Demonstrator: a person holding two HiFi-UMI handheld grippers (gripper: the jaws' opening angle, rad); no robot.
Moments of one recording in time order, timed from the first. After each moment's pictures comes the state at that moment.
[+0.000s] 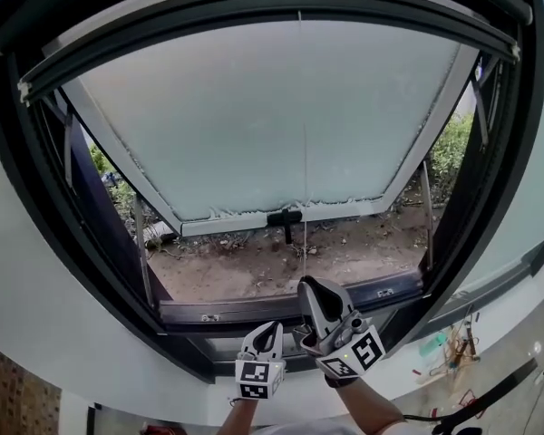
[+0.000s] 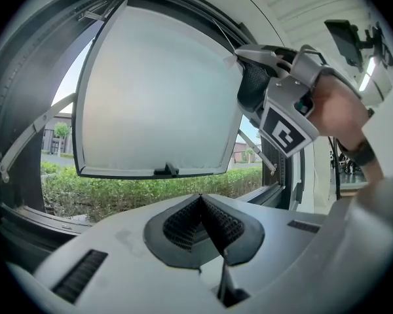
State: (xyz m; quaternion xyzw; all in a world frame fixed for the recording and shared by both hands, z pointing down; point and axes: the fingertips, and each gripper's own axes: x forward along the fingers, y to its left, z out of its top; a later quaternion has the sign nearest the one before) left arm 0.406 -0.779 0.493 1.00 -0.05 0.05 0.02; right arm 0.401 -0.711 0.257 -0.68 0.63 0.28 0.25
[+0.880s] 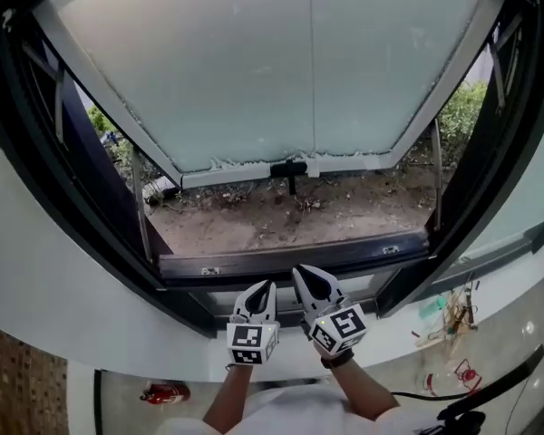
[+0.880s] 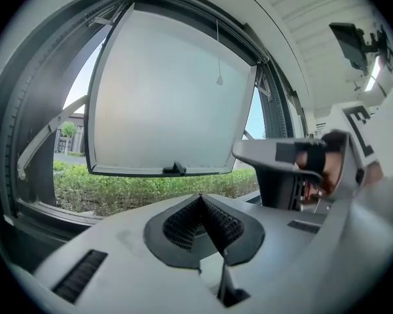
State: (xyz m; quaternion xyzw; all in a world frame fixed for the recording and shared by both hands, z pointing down) left arm 0.386 -0.793 0.488 1.00 -0.08 0.04 0.03; right arm 0.418 -0.745 0.416 -0.79 0.60 0.04 0.09
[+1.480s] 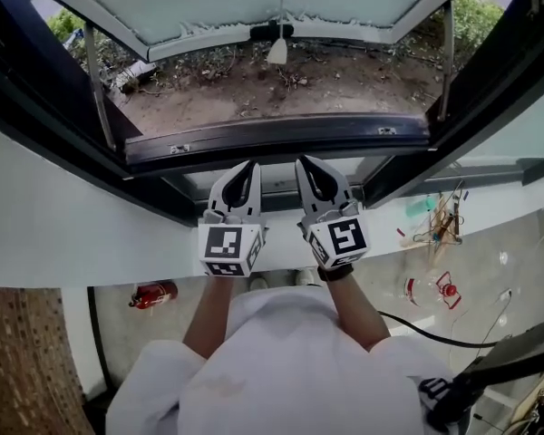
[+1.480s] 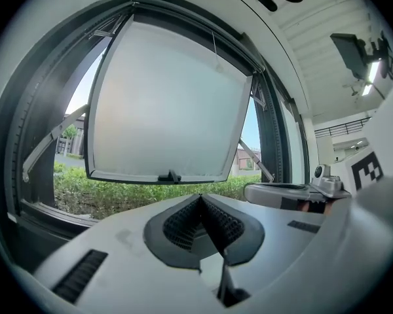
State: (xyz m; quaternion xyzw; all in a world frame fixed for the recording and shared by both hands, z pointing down) left arm 0.373 -0.763 0.467 1.00 -0.08 0.01 0.03; right arm 0.420 -0.696 0.460 -0.83 0.56 0.04 0.00
